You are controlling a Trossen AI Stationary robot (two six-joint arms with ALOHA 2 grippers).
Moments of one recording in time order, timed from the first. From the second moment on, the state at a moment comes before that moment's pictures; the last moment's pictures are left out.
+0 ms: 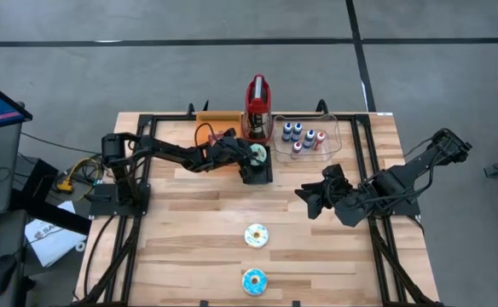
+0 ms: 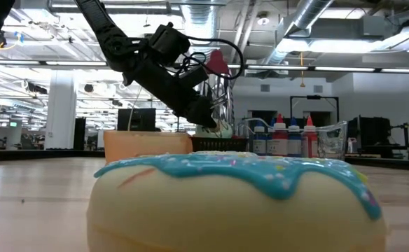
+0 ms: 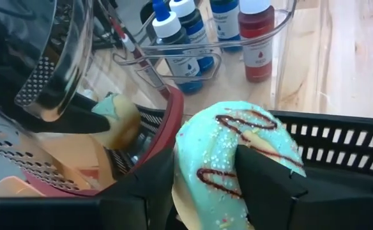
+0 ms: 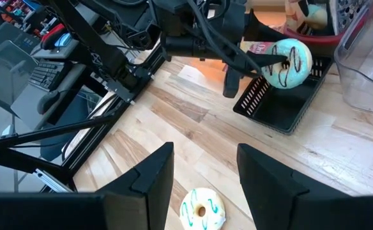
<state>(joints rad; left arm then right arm) 0.26 1.82 0.89 0.45 -0.32 0.20 0.57 1.20 1.17 -0.75 0.81 1.28</state>
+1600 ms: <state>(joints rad) -0.25 1.68 0.84 0.22 0.04 0.05 0.58 1.23 1.17 -0.62 0.95 1.23</state>
